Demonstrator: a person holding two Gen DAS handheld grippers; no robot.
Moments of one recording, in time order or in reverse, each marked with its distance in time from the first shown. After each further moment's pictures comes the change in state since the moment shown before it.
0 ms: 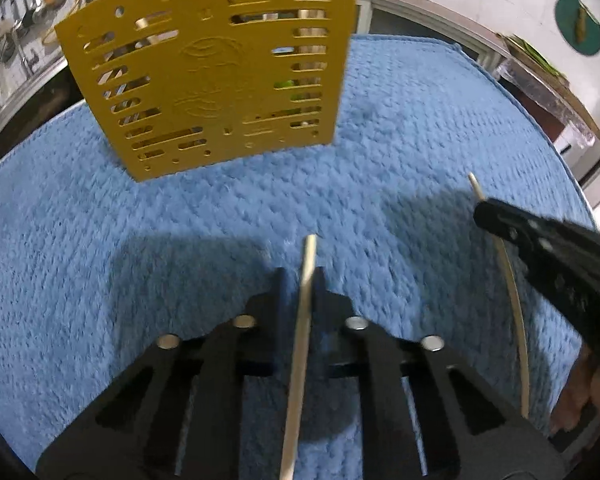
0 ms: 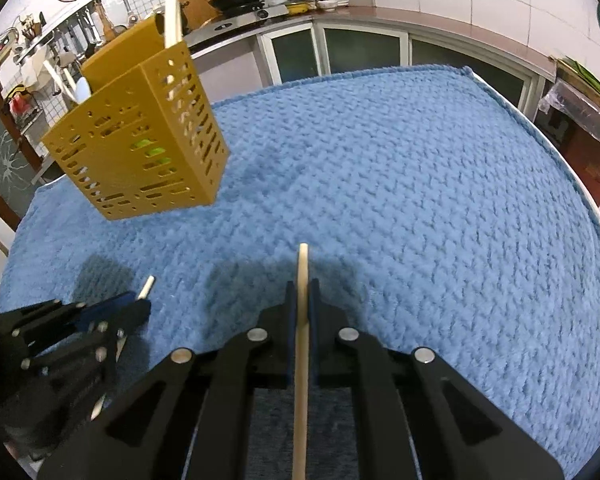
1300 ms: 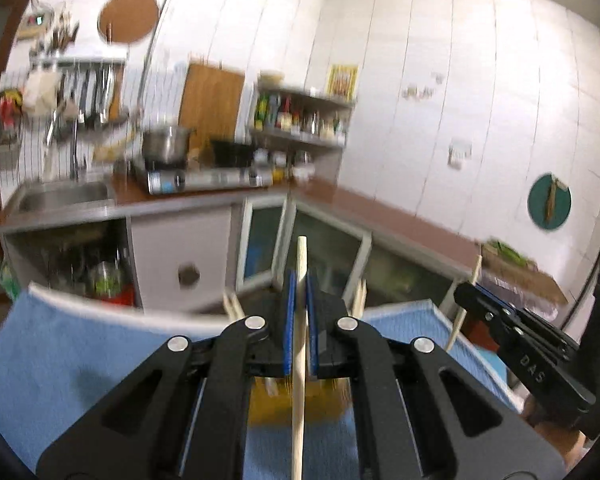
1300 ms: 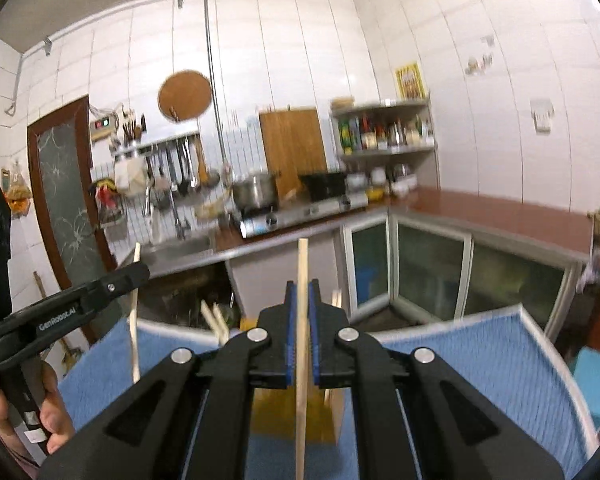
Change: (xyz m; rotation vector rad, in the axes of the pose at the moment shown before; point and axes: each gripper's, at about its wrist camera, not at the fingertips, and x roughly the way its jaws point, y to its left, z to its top) left arm -0.239 0.083 0.097 -0.145 -0.759 -0.053; right arm -0.181 0.099 0.124 -0.153 -0.646 0.196
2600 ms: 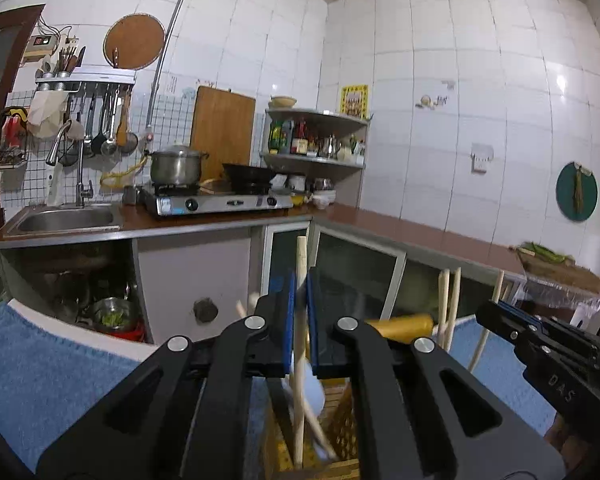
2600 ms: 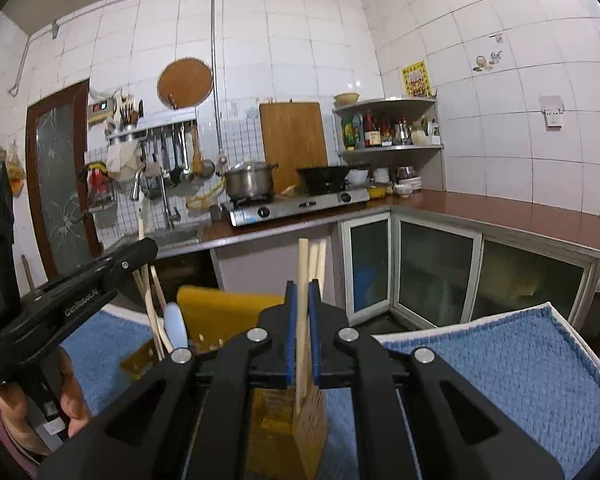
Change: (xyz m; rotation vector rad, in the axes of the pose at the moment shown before) left arm 0.110 0.030 -0.080 0.069 -0.104 0.071; right arm 0.100 -0.015 -0.090 -0.048 -0.009 0.000
